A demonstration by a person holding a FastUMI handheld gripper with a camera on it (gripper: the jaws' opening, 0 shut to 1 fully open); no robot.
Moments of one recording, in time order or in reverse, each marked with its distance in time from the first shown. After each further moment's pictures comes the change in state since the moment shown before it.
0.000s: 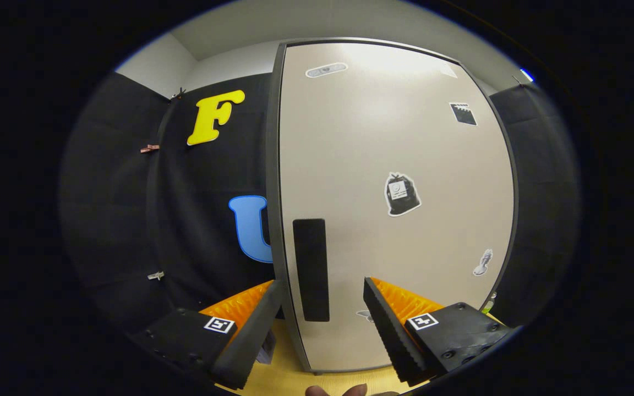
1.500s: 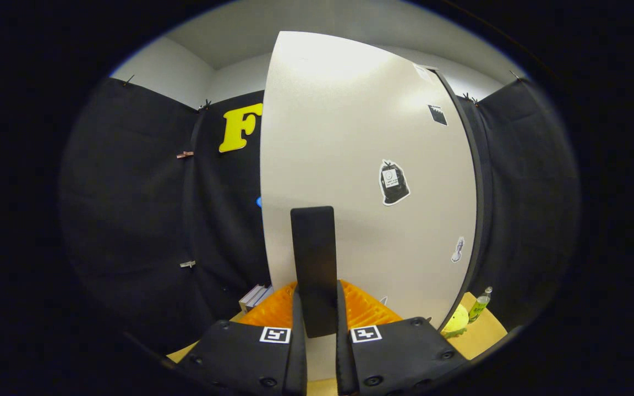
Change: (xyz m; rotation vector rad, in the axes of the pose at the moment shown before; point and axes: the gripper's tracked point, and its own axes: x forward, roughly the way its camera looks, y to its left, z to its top) arm -0.120 -0.038 0.004 0.018 -0.003 0.178
